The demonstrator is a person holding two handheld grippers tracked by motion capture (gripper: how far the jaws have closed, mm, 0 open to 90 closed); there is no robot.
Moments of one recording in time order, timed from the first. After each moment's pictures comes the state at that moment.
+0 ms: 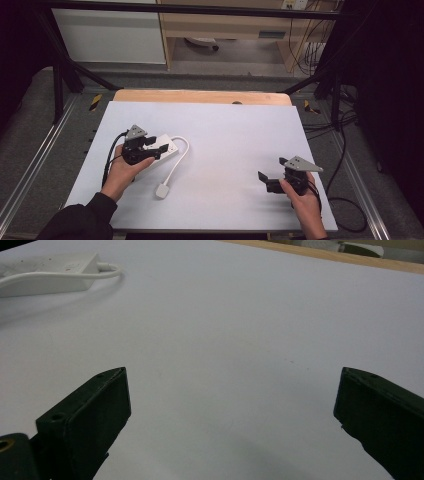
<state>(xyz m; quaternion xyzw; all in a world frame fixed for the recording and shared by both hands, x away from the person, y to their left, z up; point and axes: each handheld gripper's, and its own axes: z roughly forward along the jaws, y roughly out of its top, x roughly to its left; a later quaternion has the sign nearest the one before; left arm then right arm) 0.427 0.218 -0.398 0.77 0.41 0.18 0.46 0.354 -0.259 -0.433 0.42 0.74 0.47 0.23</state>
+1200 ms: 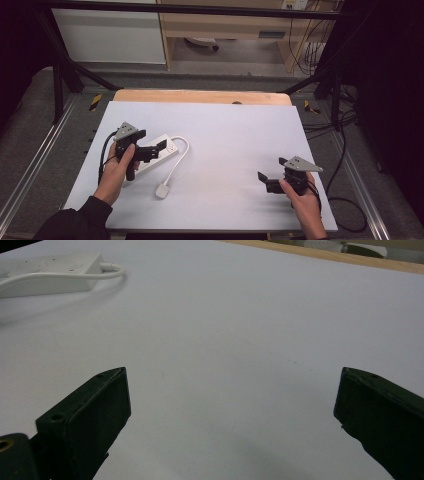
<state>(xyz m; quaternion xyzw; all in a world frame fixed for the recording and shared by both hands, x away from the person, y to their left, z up) 0.411 0.227 -0.376 0.71 0.43 0.20 0.51 0.354 -0.258 -0.433 0.42 0.74 0.47 0.23</state>
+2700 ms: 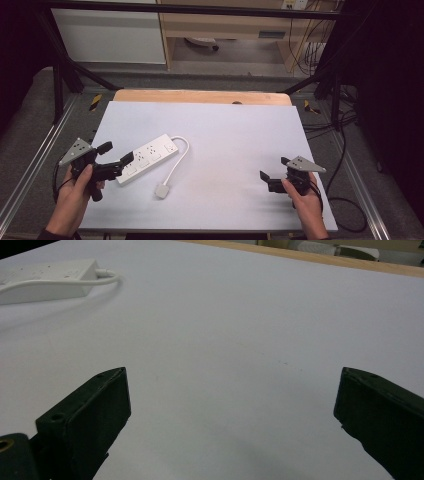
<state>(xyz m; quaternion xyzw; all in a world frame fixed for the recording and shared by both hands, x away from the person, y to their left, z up) 0.337 0.300 -0.358 0.67 0.45 0.22 0.55 0.352 -0.263 -0.431 0.42 0.74 0.47 0.23</state>
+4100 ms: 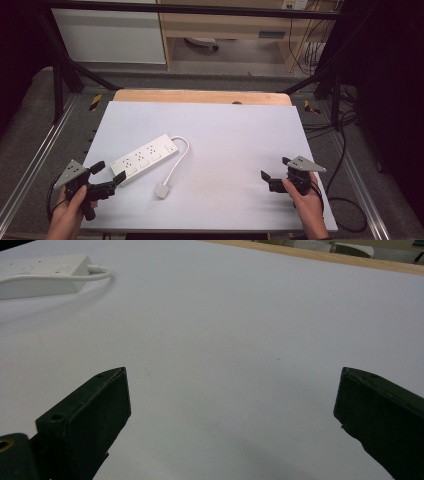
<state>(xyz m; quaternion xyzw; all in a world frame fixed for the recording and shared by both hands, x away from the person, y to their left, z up) 0.309 0.323 -0.408 0.68 0.47 0.22 0.53 0.354 -0.266 -0.432 0.43 0.74 0.47 0.24</state>
